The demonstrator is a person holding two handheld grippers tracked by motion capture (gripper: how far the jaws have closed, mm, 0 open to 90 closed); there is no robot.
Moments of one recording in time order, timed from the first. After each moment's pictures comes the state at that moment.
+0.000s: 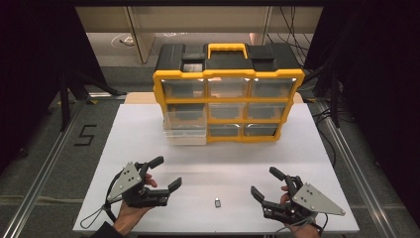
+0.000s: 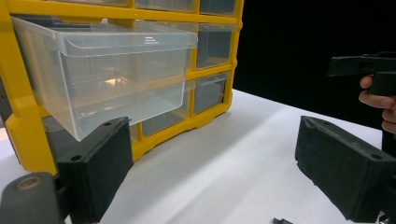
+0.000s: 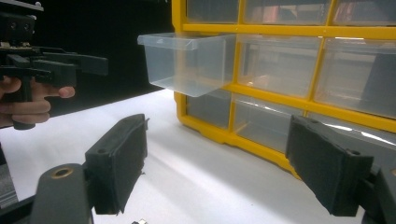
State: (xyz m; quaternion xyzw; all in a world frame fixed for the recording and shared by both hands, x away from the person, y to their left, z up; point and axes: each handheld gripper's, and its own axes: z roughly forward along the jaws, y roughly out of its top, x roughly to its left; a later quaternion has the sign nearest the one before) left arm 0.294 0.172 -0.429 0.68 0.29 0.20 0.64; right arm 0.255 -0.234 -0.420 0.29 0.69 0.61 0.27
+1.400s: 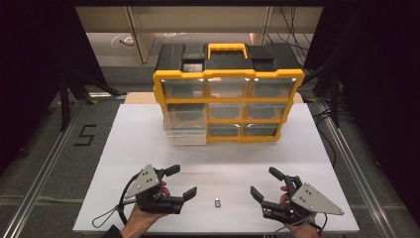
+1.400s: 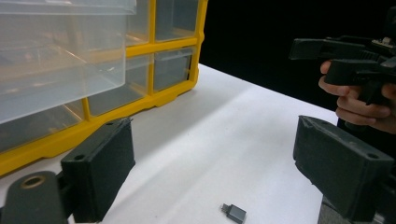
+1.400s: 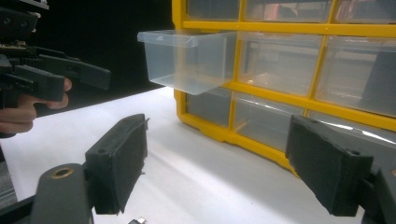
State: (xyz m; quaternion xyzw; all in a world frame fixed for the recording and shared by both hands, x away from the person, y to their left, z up) left arm 0.286 0.137 -0.423 0.72 0.29 0.13 0.61; right arm 0.256 -0.233 -0.422 0.29 0.69 0.60 0.27
